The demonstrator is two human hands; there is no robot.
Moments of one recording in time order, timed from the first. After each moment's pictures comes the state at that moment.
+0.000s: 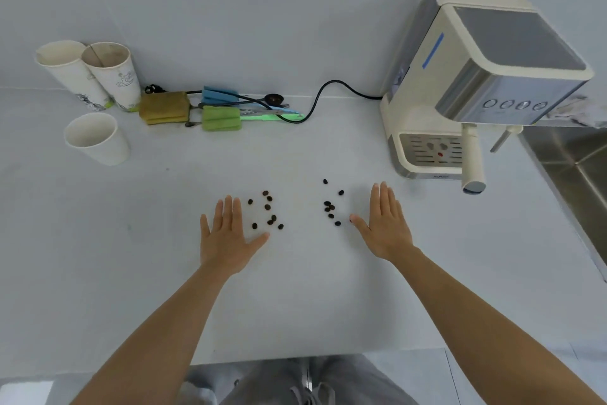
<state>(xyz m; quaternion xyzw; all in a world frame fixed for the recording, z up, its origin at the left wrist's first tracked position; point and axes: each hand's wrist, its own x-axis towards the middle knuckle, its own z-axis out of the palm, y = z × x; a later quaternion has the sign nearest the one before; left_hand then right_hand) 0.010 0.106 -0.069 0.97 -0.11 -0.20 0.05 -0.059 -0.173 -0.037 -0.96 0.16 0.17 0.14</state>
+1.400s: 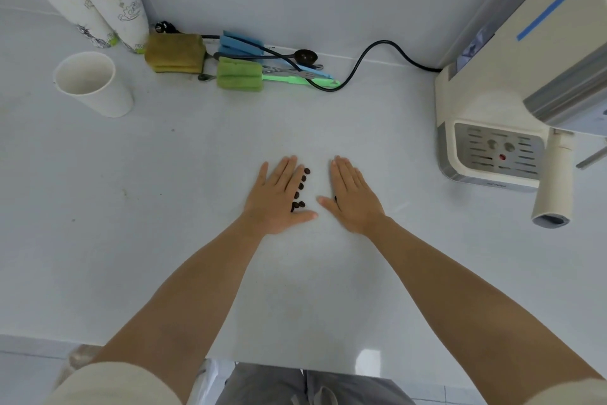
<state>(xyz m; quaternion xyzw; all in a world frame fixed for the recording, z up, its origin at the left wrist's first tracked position) 0.080 0.037 -0.066 0.94 -0.30 -0.15 0.02 0.037 -0.143 -0.059 -0.98 -0.06 0.15 0.14</state>
